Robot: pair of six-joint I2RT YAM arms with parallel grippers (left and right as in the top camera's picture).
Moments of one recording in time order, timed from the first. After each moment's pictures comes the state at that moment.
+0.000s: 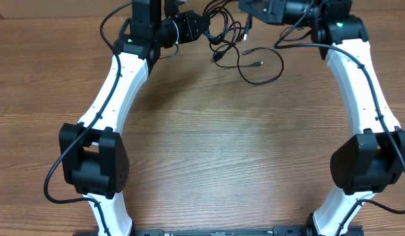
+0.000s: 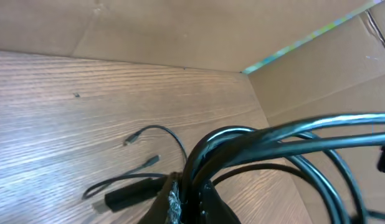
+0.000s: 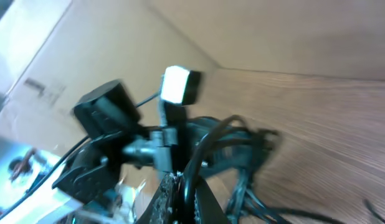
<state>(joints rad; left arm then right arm) -0.21 2.01 1.76 -0.24 0.66 -0.54 0.05 1.96 1.91 -0.34 -1.12 0.51</state>
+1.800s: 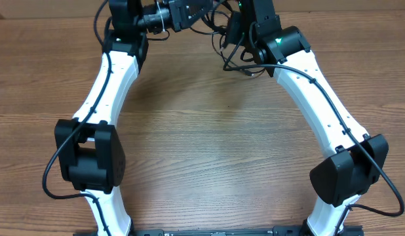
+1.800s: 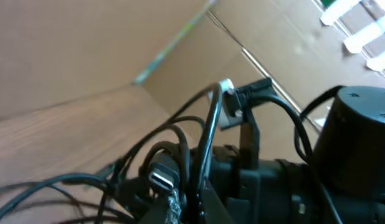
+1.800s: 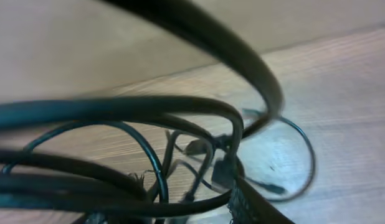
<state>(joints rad) -0.15 2.03 1.75 0.30 1.16 -0.76 0.40 1.94 1.93 -0.73 0.19 0.54</state>
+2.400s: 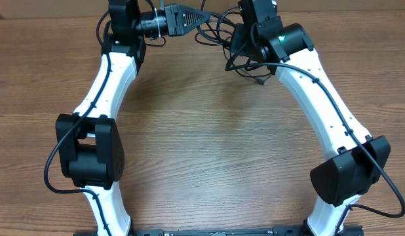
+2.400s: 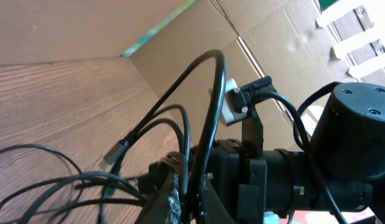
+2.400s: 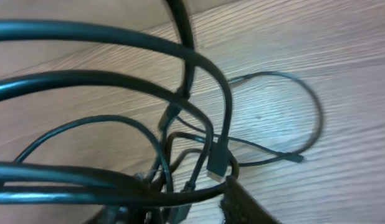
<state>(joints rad) -0.11 2.07 1.72 0.31 1.25 -0.87 0.39 1.94 1.96 -0.94 0.11 0.59</state>
